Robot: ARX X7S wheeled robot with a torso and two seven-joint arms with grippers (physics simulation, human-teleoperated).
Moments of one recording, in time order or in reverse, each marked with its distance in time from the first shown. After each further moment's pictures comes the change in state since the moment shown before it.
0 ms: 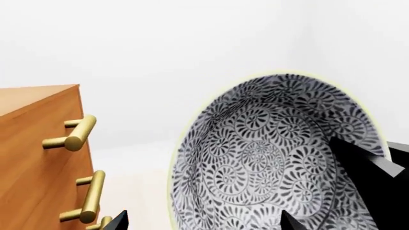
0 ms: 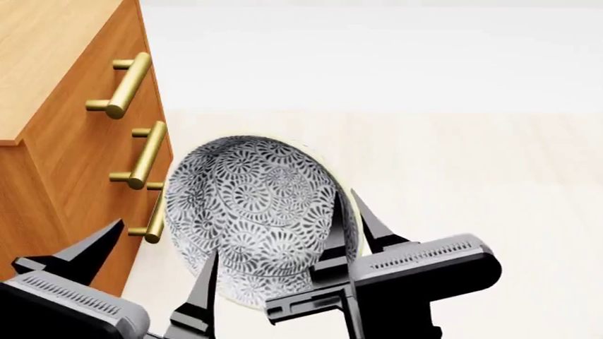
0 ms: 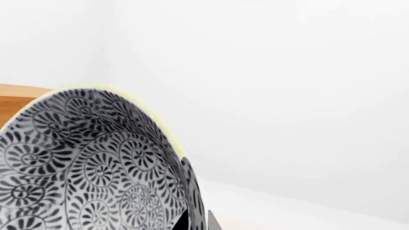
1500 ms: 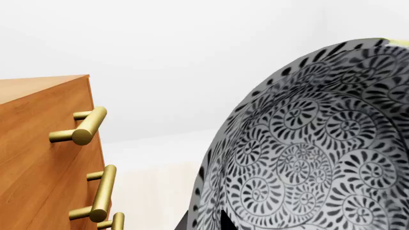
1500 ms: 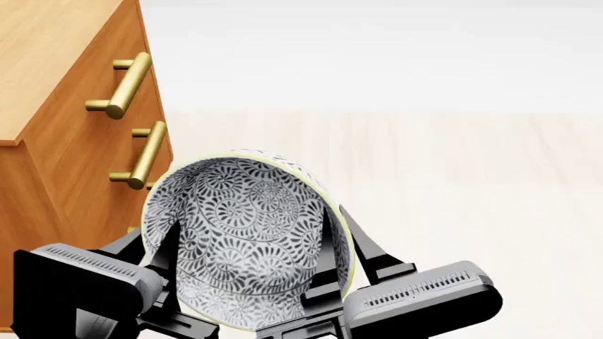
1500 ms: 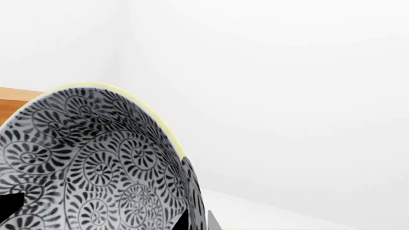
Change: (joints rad) left arm -0.069 0.018 0.016 -0.170 0.023 0.058 0.025; right arm -0.063 0.041 -0.026 -0.063 -0.035 -0.063 -0.002
